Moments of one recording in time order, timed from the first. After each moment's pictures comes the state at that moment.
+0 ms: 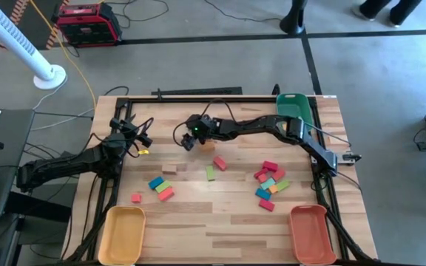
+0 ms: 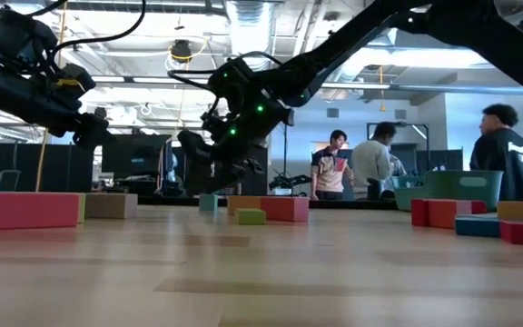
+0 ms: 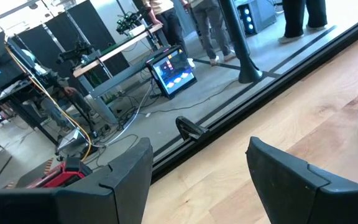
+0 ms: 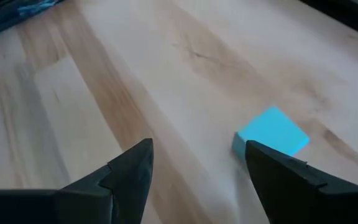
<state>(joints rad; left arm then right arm) 0.35 0.29 0.03 0.06 -0.90 0.27 -0.24 2.33 1.71 -0.06 0.18 0.35</state>
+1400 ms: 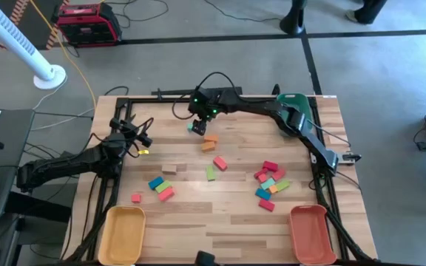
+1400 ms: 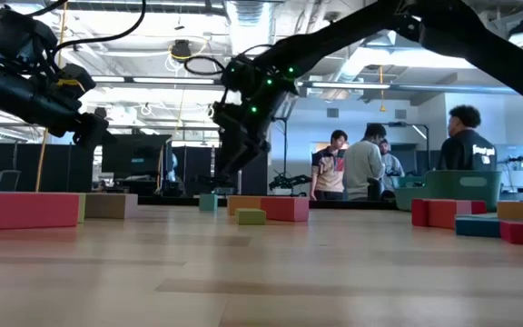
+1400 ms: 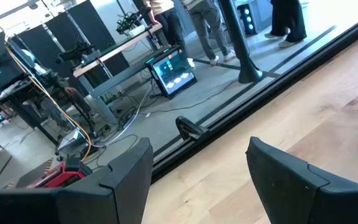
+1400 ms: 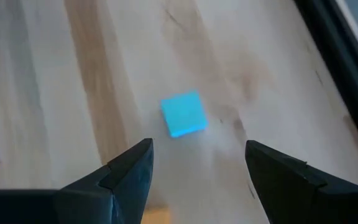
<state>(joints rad) 0.35 0.29 0.03 0.06 -0.90 0.27 -0.39 2.35 2.09 -0.70 -0.09 -0.05</state>
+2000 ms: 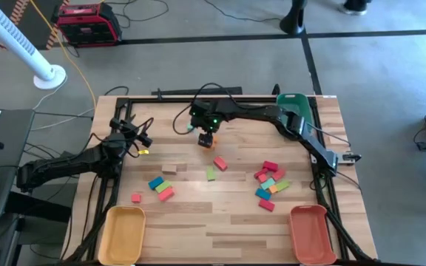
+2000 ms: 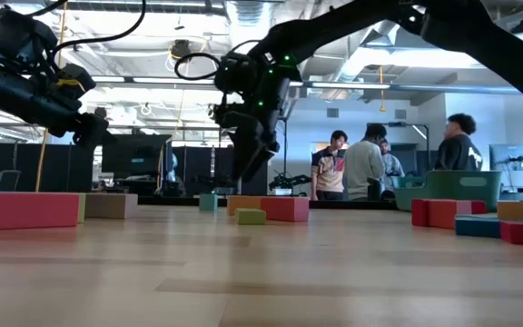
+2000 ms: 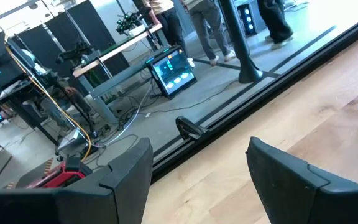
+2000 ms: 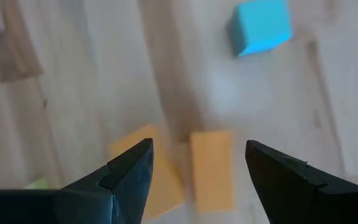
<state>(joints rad) 0.35 0.29 0.03 0.06 -0.90 0.27 -0.31 2.34 2.09 -0.95 -0.08 -0.06</state>
